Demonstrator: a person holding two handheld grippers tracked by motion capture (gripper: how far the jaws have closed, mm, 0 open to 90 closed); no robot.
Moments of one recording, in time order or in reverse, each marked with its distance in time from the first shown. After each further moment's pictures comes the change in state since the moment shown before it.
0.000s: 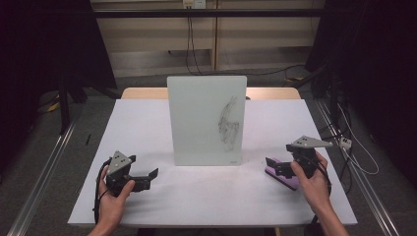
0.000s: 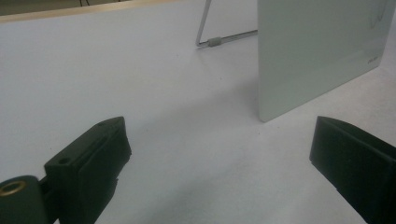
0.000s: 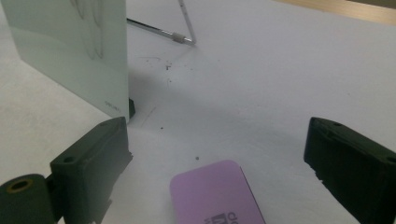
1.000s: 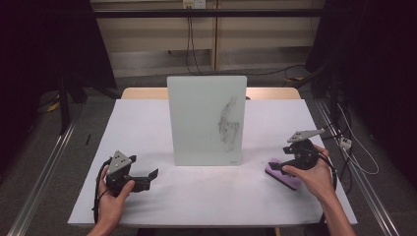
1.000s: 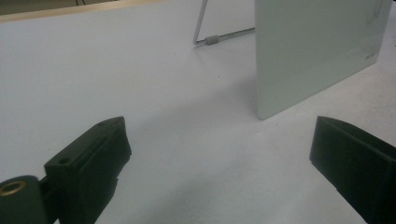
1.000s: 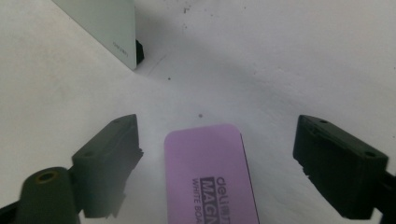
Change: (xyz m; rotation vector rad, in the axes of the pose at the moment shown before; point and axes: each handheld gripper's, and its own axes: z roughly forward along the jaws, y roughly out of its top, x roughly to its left) left arm 0.000 0.000 0.000 0.007 -0.009 0.010; right arm -0.020 0.011 0.007 0.246 0.136 -0.098
